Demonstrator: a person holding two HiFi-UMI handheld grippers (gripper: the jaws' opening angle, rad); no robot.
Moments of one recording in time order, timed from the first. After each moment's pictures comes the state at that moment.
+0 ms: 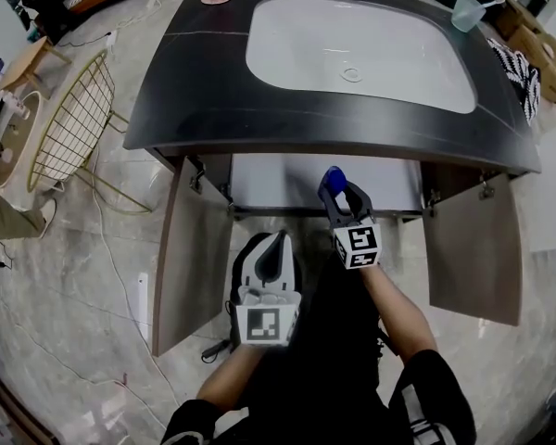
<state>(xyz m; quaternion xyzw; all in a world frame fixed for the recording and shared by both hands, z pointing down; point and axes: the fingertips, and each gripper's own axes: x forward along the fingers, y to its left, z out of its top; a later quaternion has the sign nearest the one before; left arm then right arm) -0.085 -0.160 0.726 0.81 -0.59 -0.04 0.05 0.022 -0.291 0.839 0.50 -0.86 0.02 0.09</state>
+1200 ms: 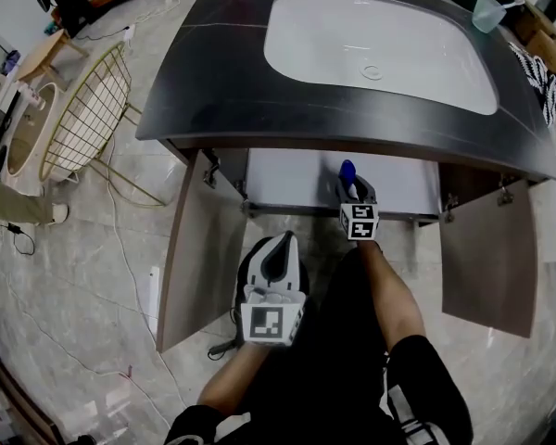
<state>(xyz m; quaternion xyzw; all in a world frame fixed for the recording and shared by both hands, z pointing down) -0.098 -0.159 0.748 0.80 -0.60 -0.03 0.06 0.038 -0.362 0.983 0.54 -0.83 0.08 0.15</state>
